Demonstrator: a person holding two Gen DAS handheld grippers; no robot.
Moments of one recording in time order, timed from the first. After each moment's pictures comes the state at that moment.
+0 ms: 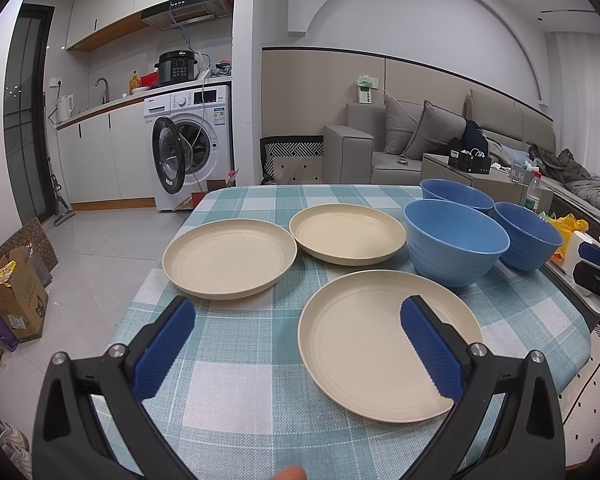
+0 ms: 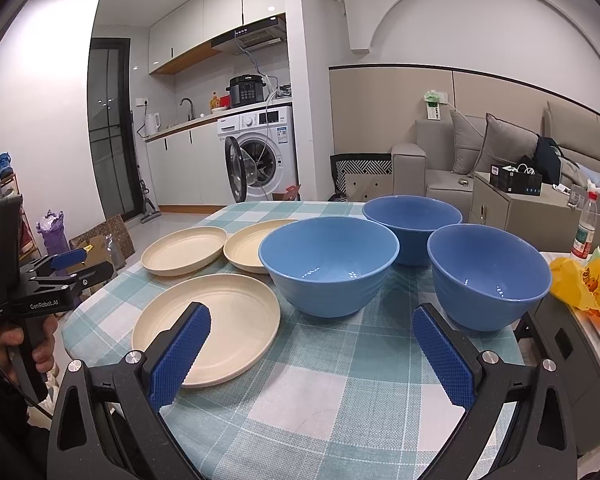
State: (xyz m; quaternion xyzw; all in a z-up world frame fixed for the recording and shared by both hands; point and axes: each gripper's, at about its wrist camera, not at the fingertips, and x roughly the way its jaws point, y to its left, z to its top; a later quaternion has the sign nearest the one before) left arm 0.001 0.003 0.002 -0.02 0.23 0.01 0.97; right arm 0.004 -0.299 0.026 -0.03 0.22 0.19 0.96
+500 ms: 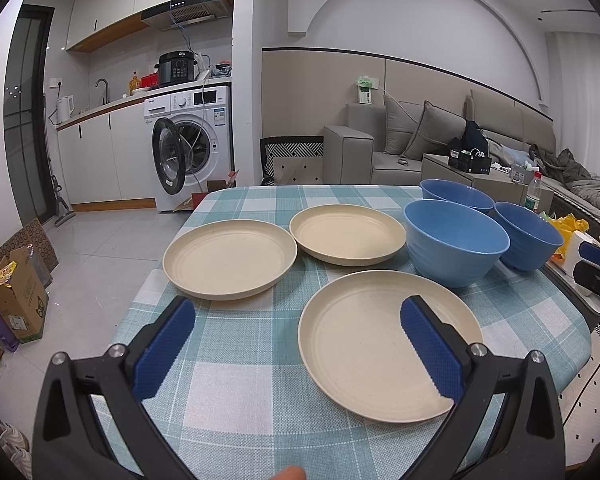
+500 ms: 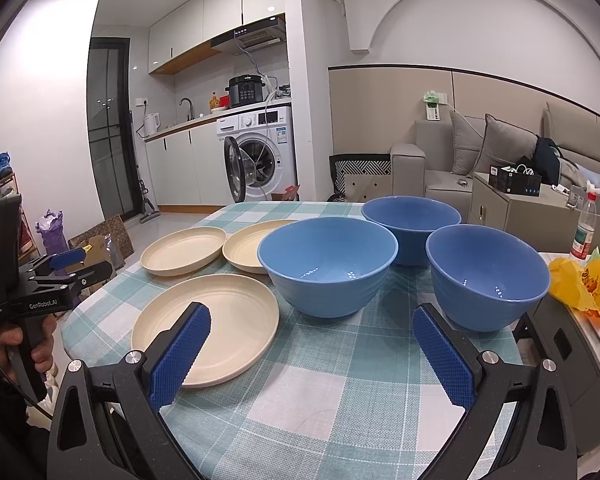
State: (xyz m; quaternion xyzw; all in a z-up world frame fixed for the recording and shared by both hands) left arm 0.002 0.003 0.001 -0.02 0.23 0.01 0.97; right arm 0.004 -0.300 0.027 -0.02 0.22 0.19 0.96
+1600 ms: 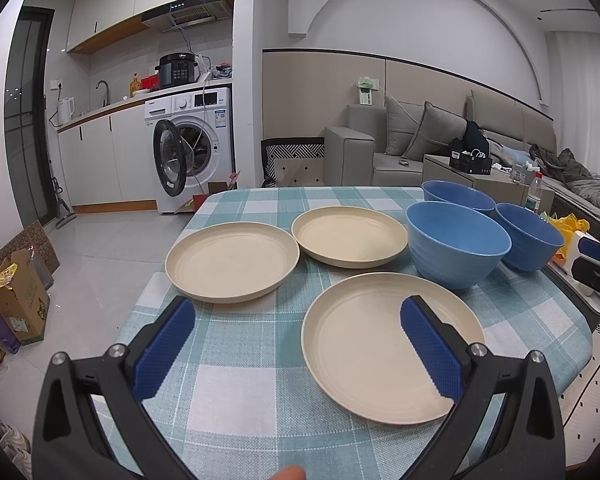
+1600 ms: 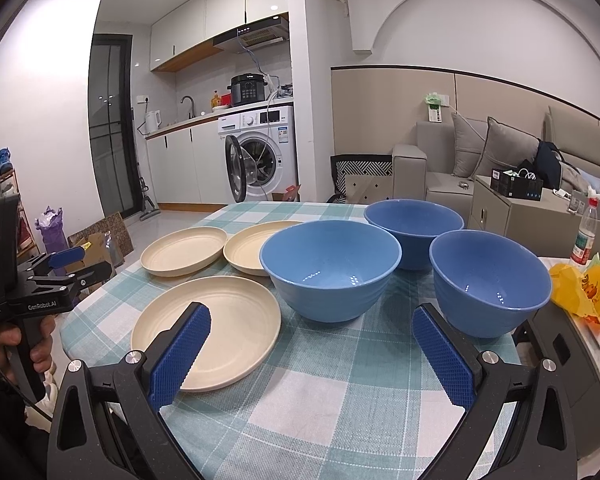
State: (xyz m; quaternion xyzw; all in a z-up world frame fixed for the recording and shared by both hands) left arm 0.002 0.006 0.000 -0.02 0.23 0.01 0.97; right arm 0.007 -0.300 0.030 -0.03 0.22 0.19 0.96
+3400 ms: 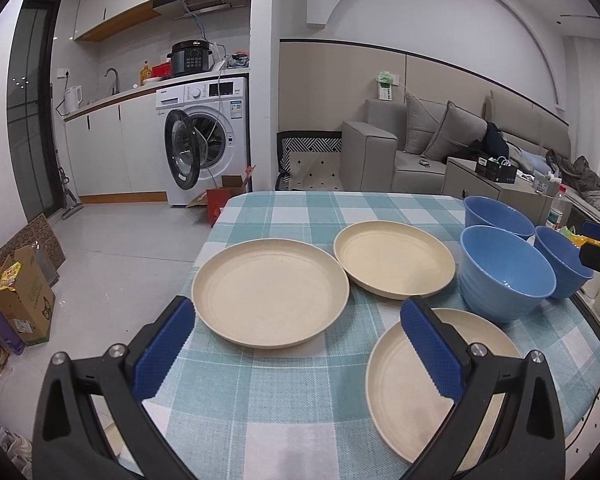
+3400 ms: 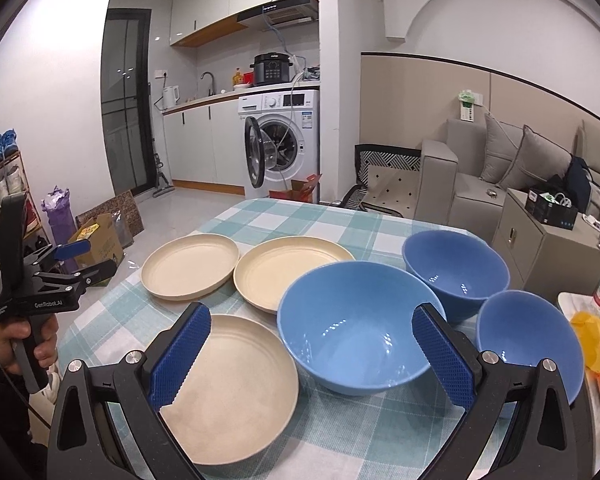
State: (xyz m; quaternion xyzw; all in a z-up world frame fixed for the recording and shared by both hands) left arm 0.058 0.059 0.018 -0.03 0.25 0.03 0.97; right arm 0.096 -0.230 0.067 -0.08 0.25 0.24 0.94
